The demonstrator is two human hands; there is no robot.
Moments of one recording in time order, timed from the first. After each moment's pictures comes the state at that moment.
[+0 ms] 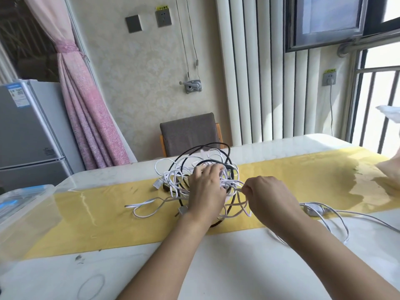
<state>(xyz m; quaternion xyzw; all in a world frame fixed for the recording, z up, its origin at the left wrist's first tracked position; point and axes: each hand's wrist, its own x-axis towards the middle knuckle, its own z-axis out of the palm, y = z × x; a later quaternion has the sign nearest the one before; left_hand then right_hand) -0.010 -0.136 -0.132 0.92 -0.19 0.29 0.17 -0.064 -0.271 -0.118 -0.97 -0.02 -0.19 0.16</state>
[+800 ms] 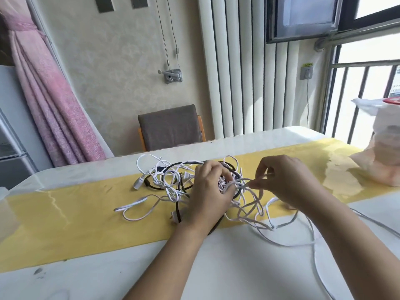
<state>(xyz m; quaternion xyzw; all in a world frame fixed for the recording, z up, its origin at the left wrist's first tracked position) 0.000 -0.171 -0.161 0.82 -0.30 0.30 0.39 -0.066 -0.329 -0.098 -0.95 0.03 -0.17 0.26</state>
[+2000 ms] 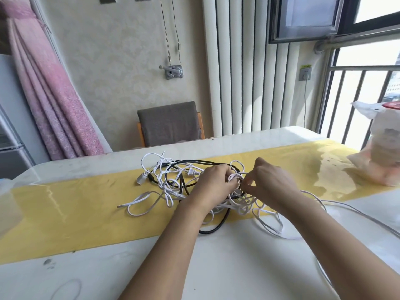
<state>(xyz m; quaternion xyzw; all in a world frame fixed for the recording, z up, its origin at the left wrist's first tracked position) -0.001 -0.163 -0.126 0.91 -0.25 0.06 0.33 -0.049 -0.301 -0.115 -0.99 0.01 -0.14 0.04</state>
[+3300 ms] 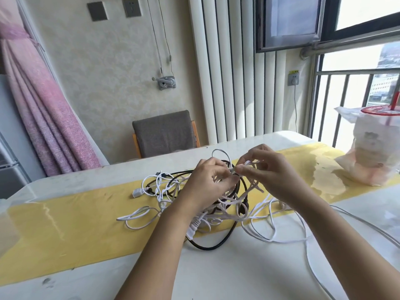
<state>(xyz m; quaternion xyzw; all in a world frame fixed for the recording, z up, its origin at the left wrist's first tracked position) -0.018 -0.151 -0.093 0.86 -0.33 0.08 0.38 -0.068 -0.319 -0.089 -0.81 -0.10 -0.23 0.54</state>
